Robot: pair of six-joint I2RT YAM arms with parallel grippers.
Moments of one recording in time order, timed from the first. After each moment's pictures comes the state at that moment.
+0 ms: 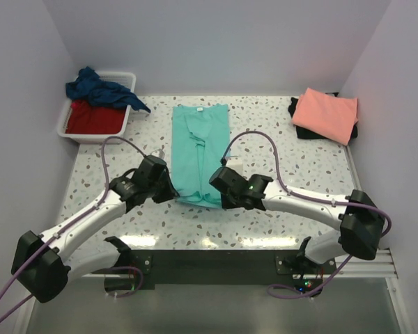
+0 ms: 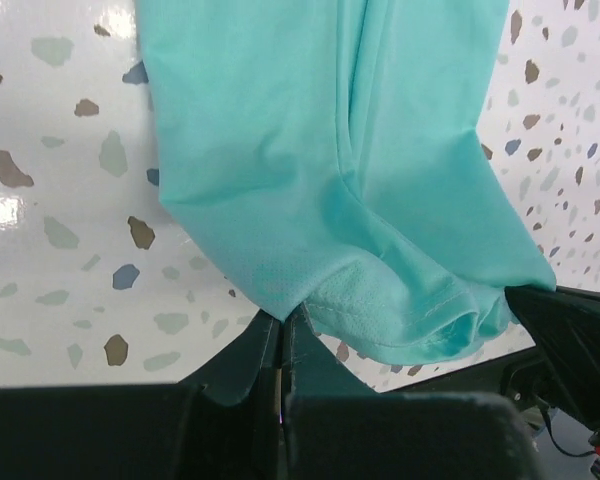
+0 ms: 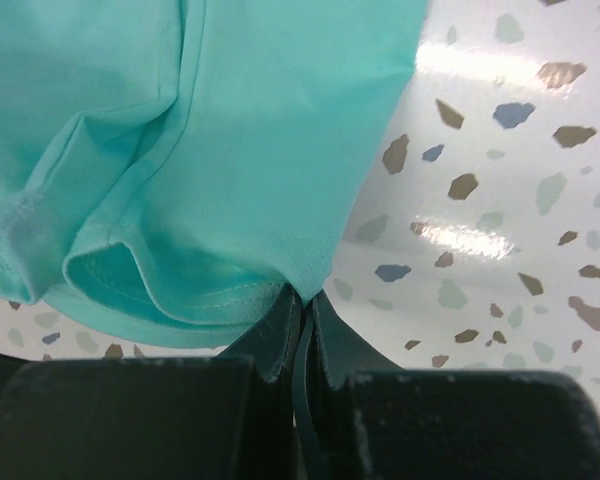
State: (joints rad) left arm -0.60 1.06 0.71 -0.57 0.00 -0.85; right arm 1.06 1.44 1.01 -0.65 0.38 0.84
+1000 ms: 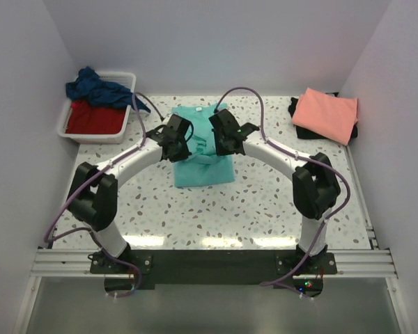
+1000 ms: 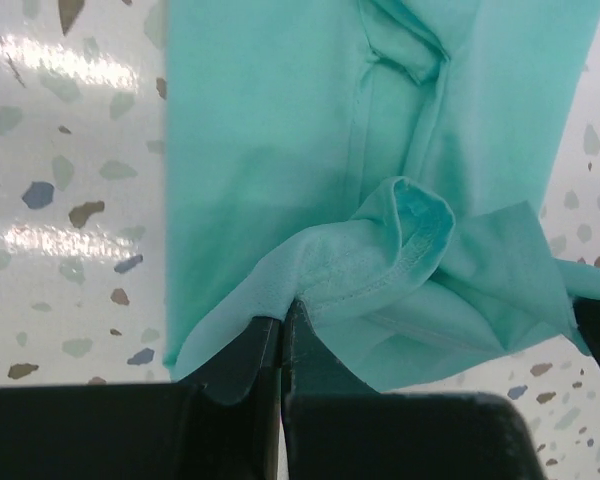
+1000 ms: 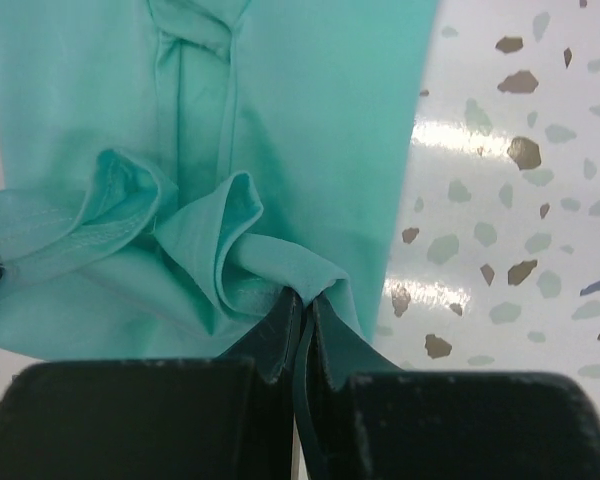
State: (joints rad) left arm -0.53 1.69 1.25 -0.54 -0.21 -0.75; right arm 0.68 1.89 1.53 -0.60 0.28 0.44
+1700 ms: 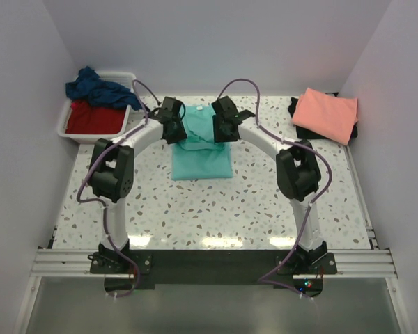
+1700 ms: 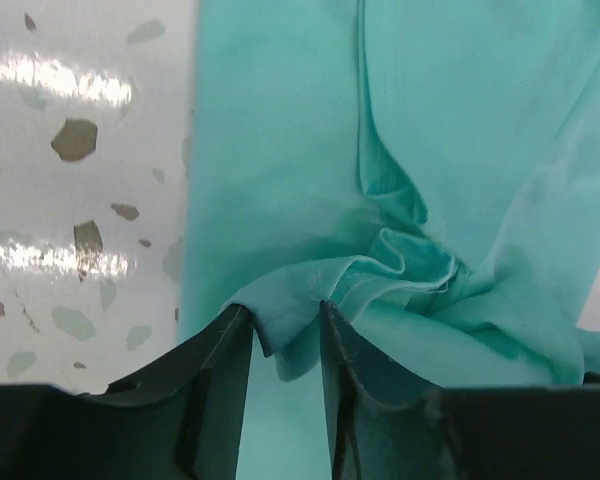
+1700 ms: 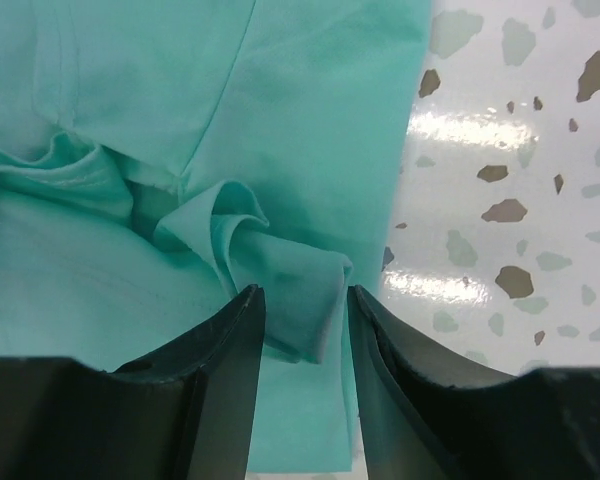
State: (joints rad) left arm -0.35 2.04 1.56 -0.49 -0.12 -0.62; right arm 0.57 2.17 1.82 -0.62 0.21 0.40
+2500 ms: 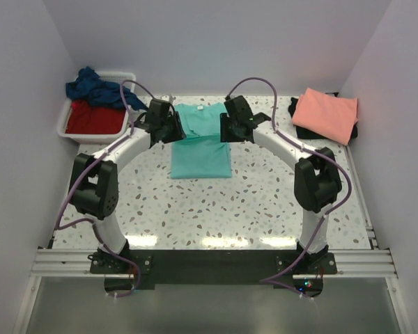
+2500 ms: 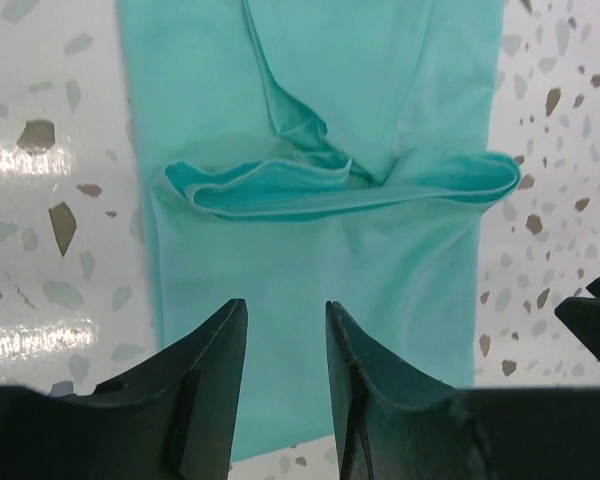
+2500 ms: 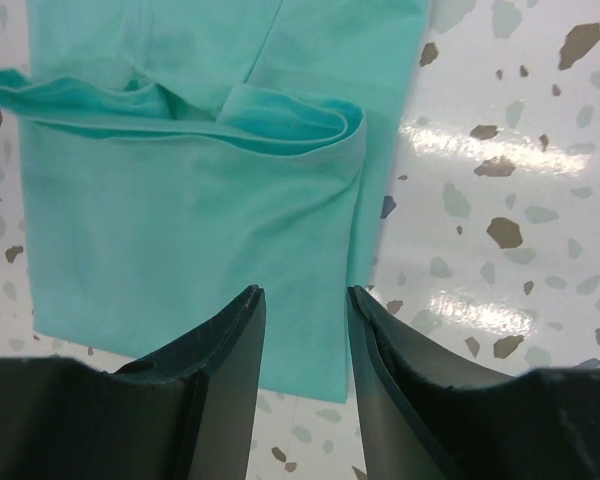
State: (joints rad) left arm -0.32 1.80 1.35 -0.30 0.04 -0.52; right arm 0.53 1.95 1.63 -0.53 0.13 0.41
